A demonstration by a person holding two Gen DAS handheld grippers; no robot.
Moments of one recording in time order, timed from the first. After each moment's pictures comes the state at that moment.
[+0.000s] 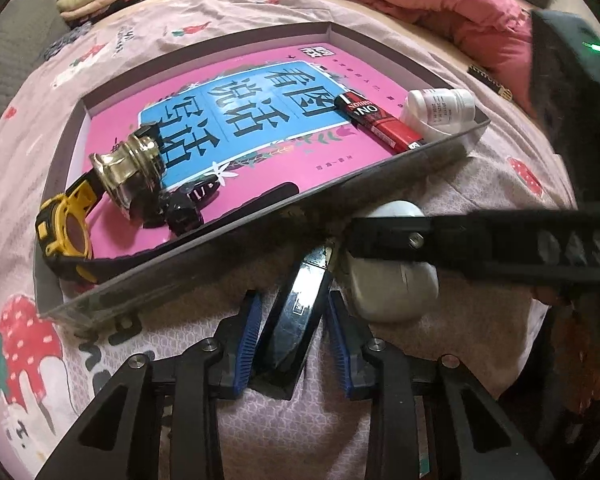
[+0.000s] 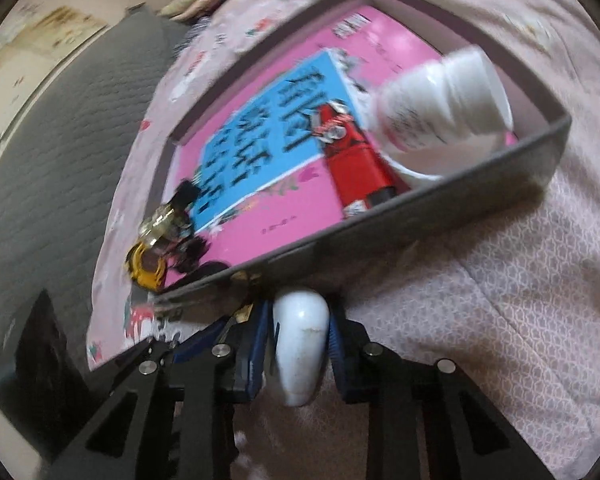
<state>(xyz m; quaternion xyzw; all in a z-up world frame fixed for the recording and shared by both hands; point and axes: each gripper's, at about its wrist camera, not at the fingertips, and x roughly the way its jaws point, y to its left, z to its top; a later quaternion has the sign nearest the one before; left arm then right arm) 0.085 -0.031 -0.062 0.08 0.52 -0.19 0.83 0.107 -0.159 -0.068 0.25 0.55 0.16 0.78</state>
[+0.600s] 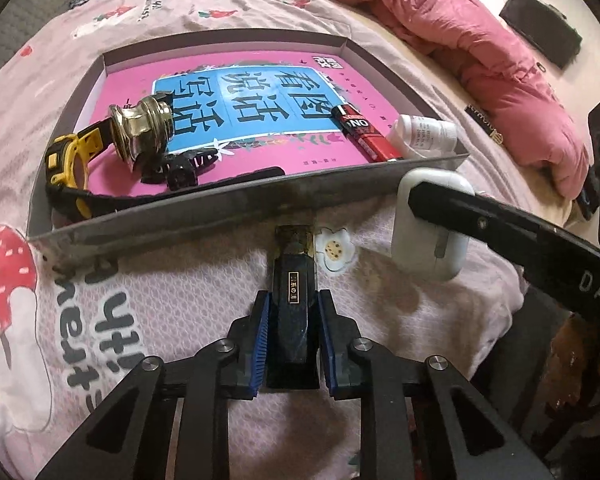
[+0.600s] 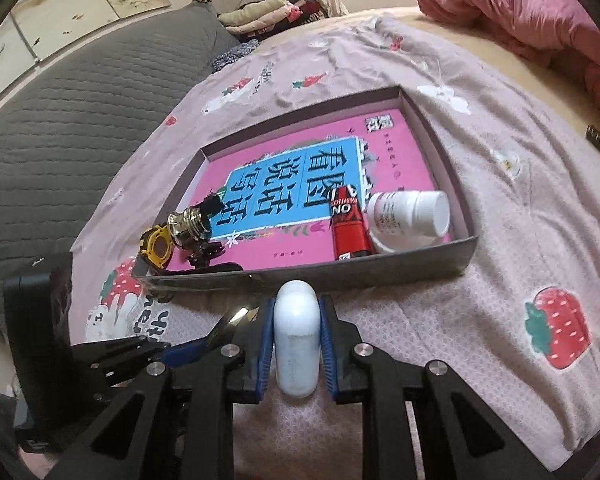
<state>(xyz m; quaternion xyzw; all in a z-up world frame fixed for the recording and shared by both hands) 0.062 -0.017 -0.052 -0.03 0.54 -0.19 0.82 0.076 -0.169 -0.012 0.12 0.47 0.15 0.86</state>
